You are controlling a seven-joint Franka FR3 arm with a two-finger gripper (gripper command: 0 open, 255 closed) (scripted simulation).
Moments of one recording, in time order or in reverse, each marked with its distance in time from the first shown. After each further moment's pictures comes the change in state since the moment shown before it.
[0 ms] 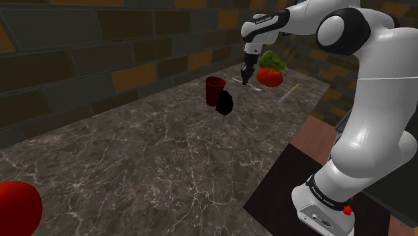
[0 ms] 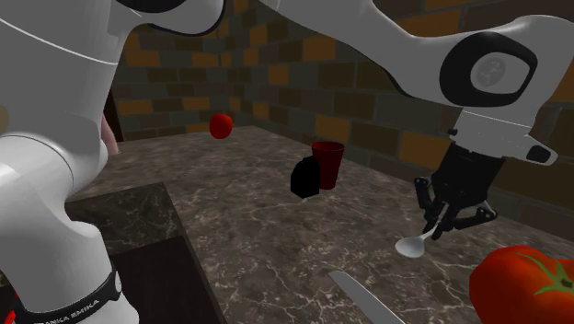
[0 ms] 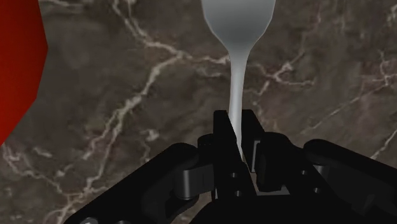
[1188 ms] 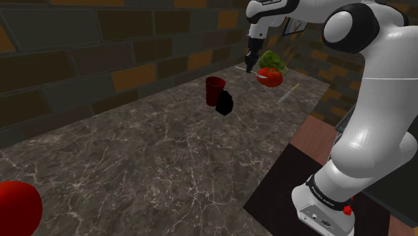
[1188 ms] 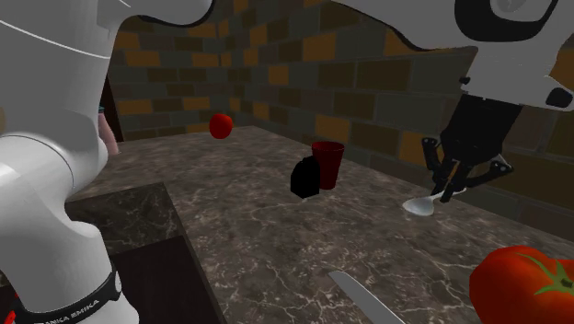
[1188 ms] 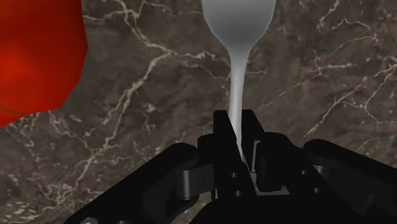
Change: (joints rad) arm -0.001 -0.051 -0.002 0.123 -0.006 -0.173 0.013
